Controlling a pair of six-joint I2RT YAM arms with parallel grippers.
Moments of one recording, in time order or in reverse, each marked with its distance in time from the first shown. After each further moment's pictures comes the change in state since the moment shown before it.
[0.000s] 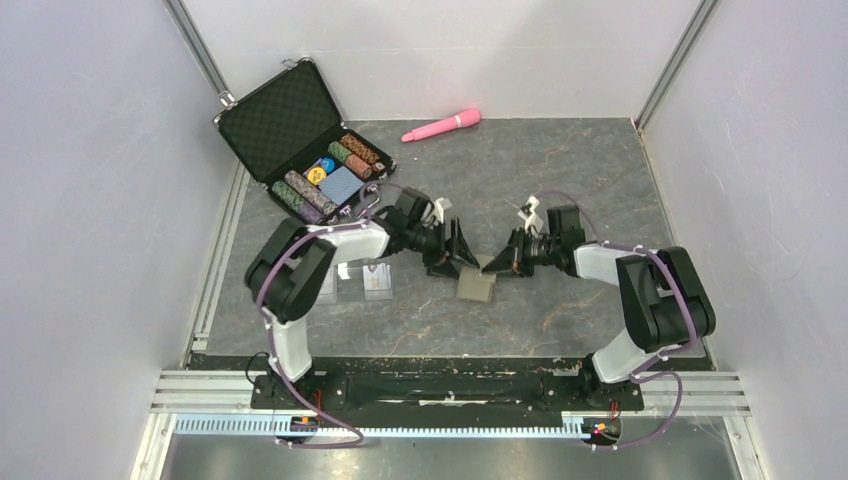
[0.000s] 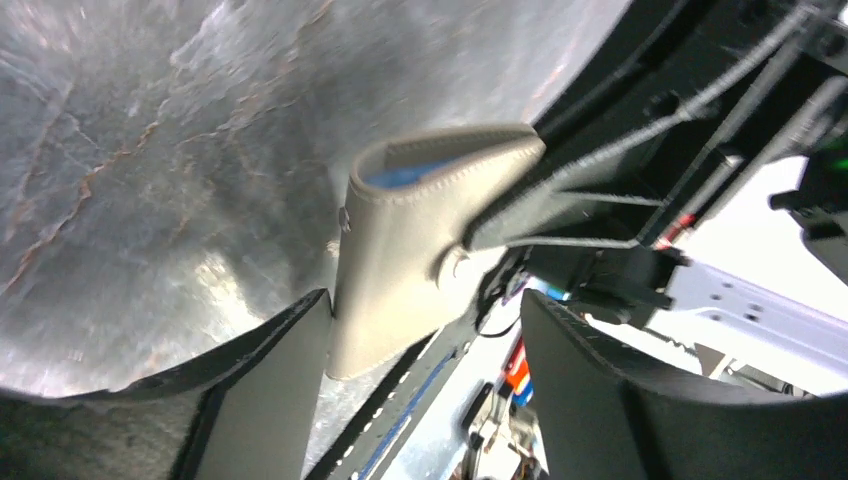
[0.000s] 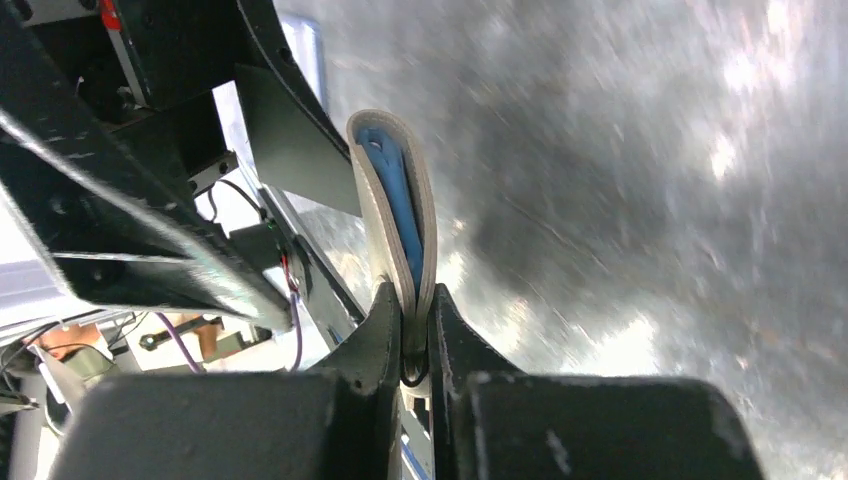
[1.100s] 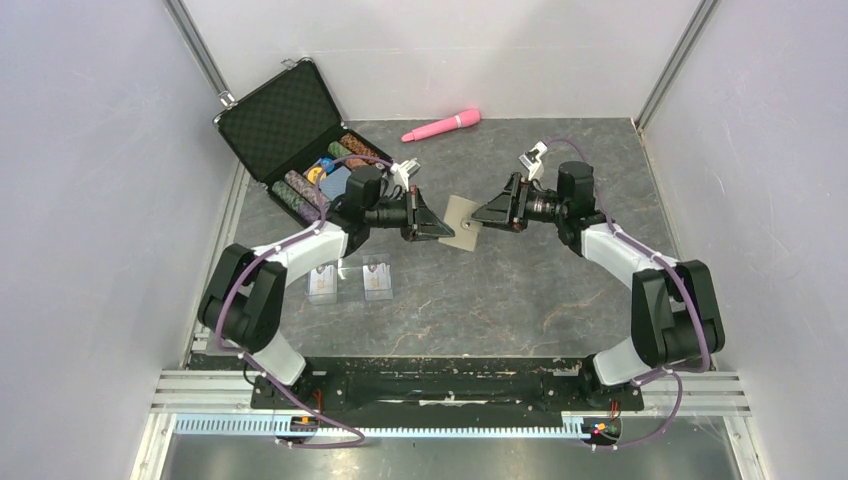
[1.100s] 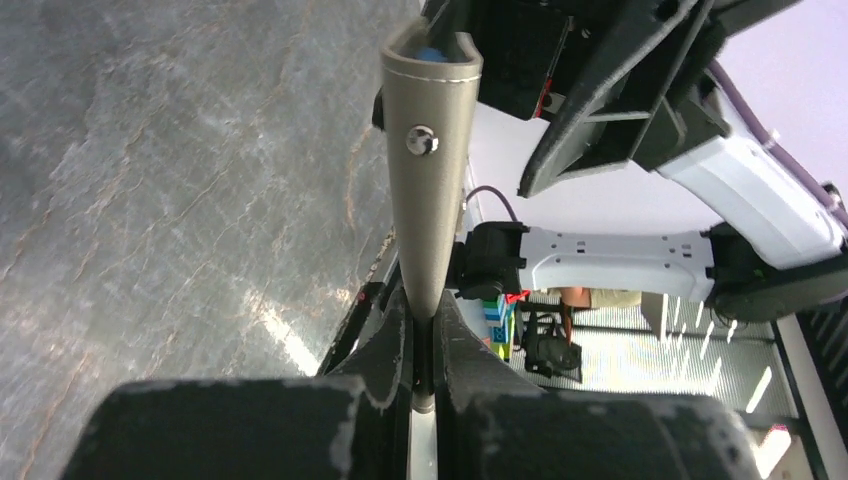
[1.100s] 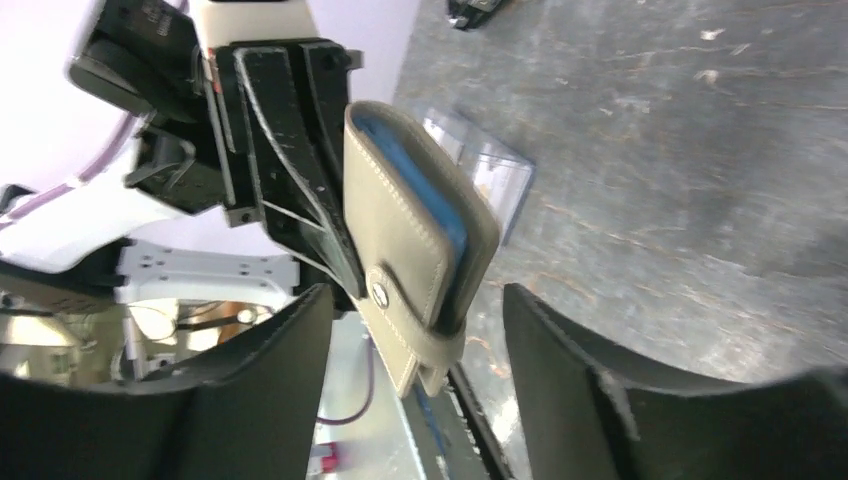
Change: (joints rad) left arm 0.179 -0.310 -0.124 0.332 0.206 -0.085; right arm 0.000 -0.081 0.259 0.243 -0.151 0.249
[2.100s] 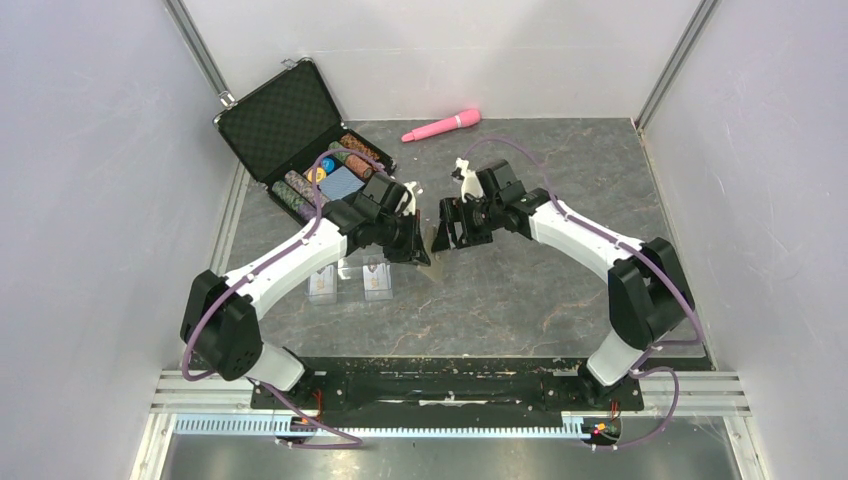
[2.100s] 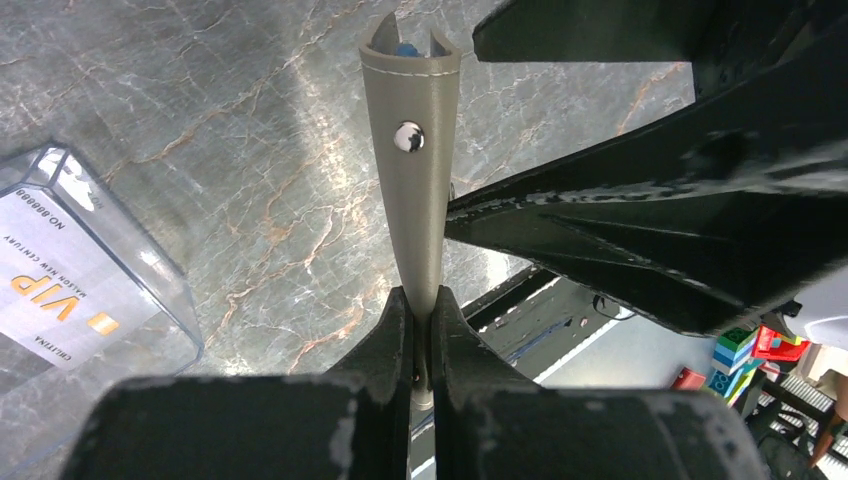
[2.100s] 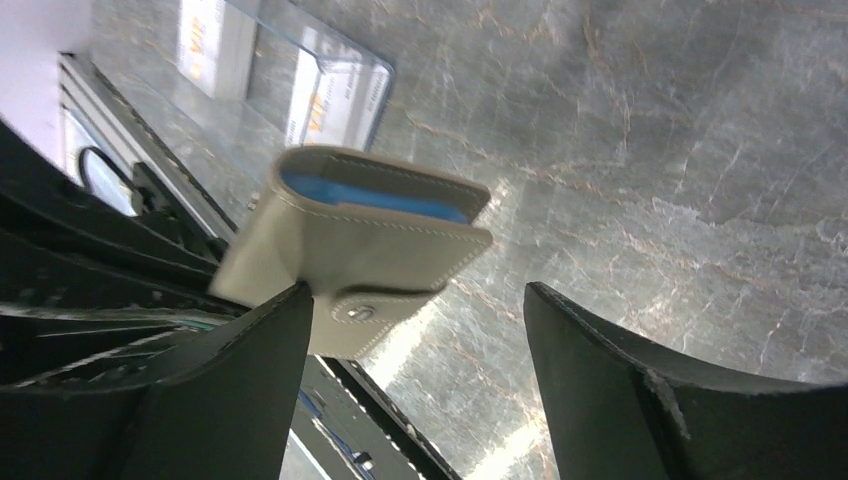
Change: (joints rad) left arm -0.173 -0.157 0.204 -0.947 -0.624 0.366; right arm 0.362 0.131 0.363 -0.733 0.527 -0.459
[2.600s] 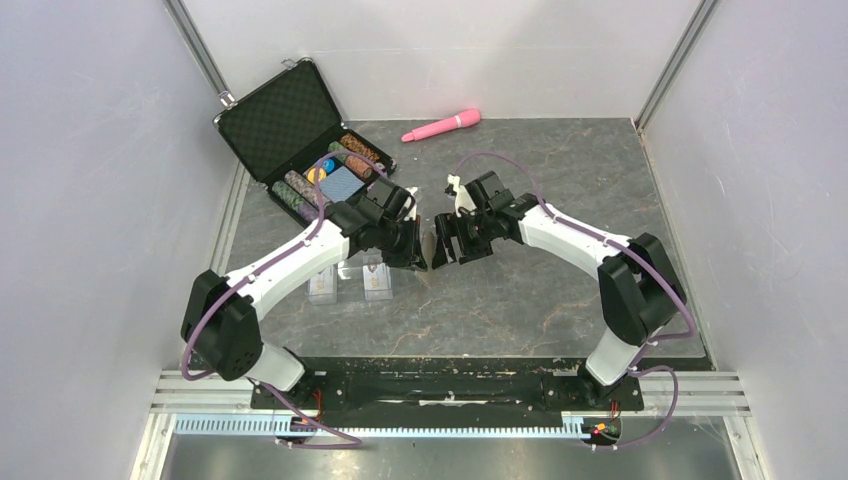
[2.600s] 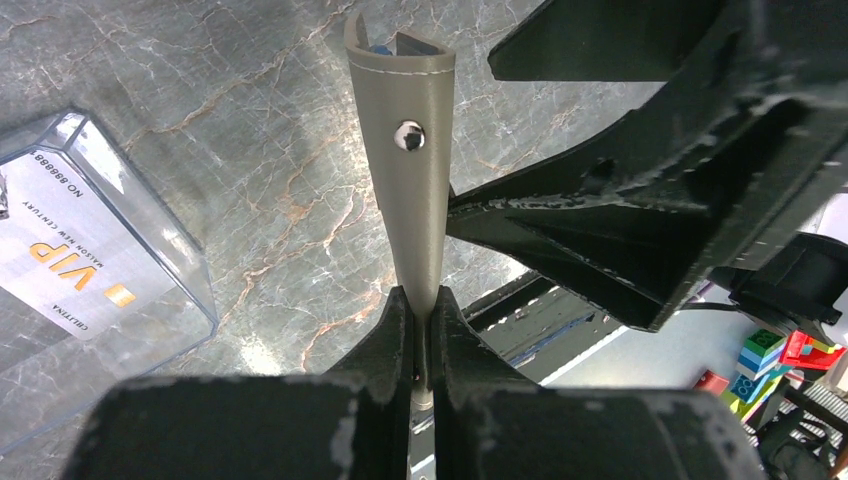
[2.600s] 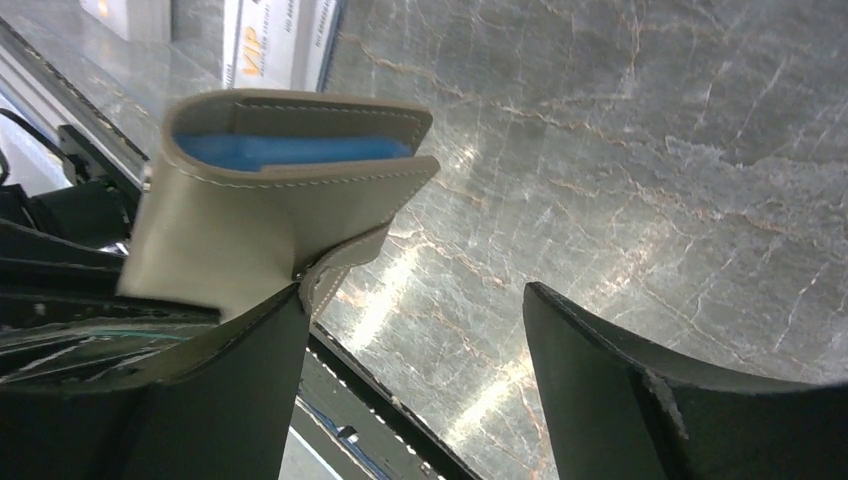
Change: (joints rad) left arm -0.014 0.000 0.000 -0.054 -0.053 0.000; right arm 0.049 0.046 -0.008 -0.095 0.074 -0.031
